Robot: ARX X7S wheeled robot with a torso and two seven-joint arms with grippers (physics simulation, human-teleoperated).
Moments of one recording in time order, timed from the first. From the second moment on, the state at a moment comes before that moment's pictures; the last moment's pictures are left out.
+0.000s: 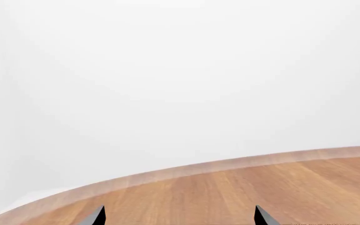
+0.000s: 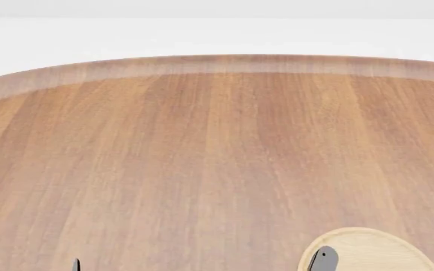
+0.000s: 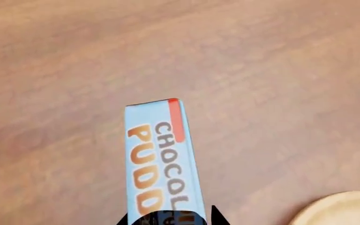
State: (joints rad) left arm 0.19 -0.39 0.40 0.59 -0.05 -0.06 -0.47; right arm 0.60 0.84 -0.88 0.10 0.49 0.38 -0.69
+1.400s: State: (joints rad) left arm 0.19 -0.40 0.43 0.58 -0.04 -0.05 -0.48; right arm 0.76 0.67 -0.89 0.30 0.45 0.38 -0.74
